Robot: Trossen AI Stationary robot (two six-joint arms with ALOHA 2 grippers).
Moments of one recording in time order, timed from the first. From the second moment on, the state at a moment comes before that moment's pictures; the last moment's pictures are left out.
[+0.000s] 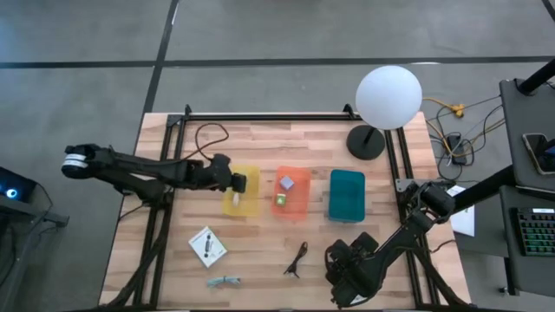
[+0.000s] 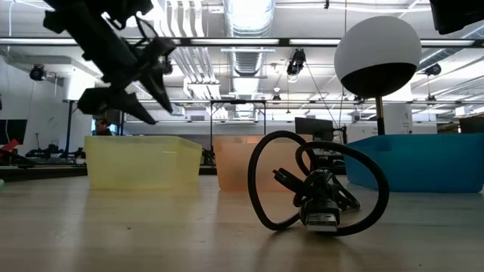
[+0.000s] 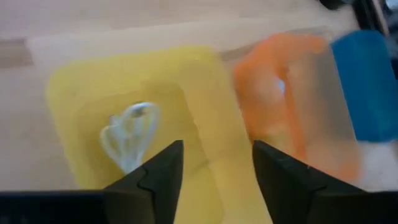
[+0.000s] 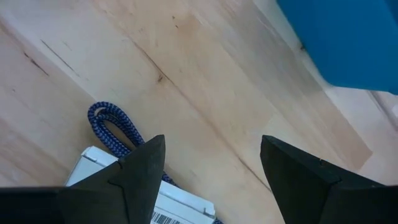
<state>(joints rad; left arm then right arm) -0.02 1.12 0.68 -0.37 -0.30 -1.19 0.79 2.01 1.45 -1.22 0.27 1.61</state>
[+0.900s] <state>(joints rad) -0.86 1.51 0.99 -0.49 -0.17 -0.91 0.80 2.01 1.45 -1.22 0.26 1.43</state>
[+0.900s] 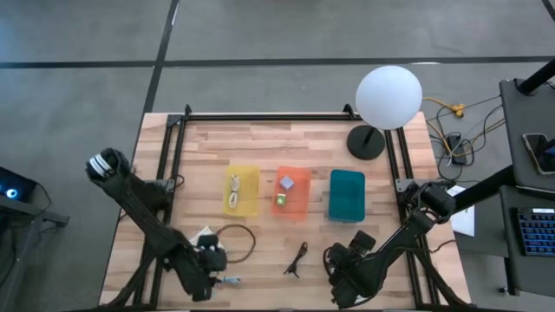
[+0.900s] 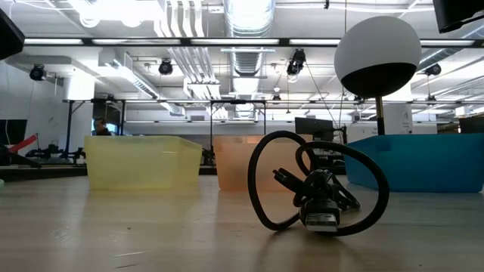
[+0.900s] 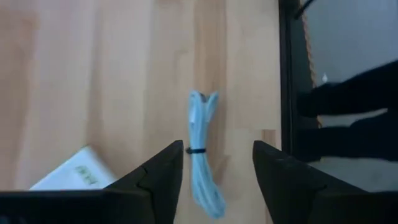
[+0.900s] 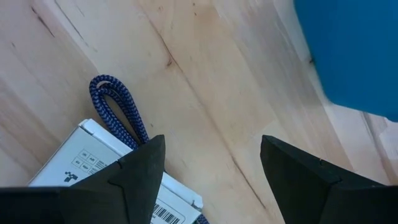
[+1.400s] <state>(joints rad) -0.88 1.76 1.13 -0.63 -0.19 -0.94 0.80 2.01 1.45 -1.22 0.25 1.35</state>
